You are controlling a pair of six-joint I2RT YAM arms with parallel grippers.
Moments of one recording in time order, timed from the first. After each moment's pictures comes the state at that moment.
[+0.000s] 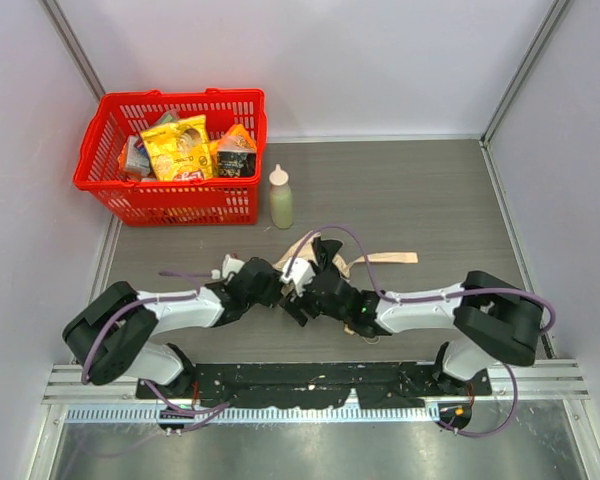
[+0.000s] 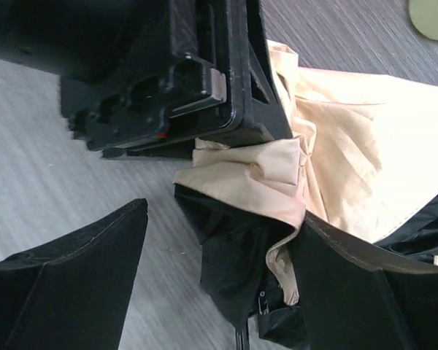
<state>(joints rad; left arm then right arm) -0.81 1.40 0.46 0.14 -0.26 -1.73 1.10 1.49 0.60 0.39 0.14 -0.02</state>
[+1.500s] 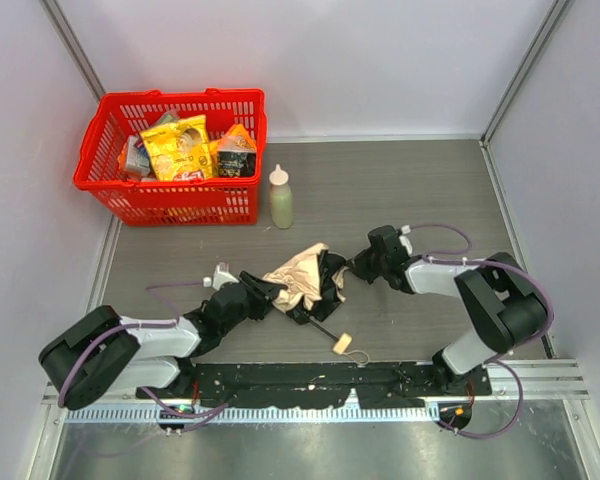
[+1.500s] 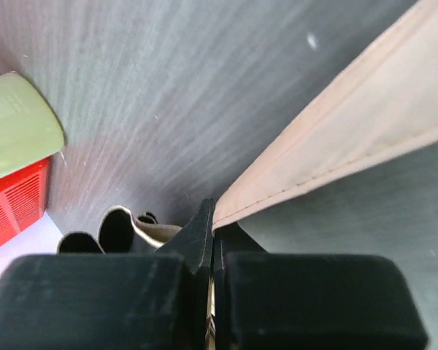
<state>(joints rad) -0.81 1.22 0.13 0.59 -0.20 -1.54 0.50 1.53 0.57 0.11 0.02 1.39</state>
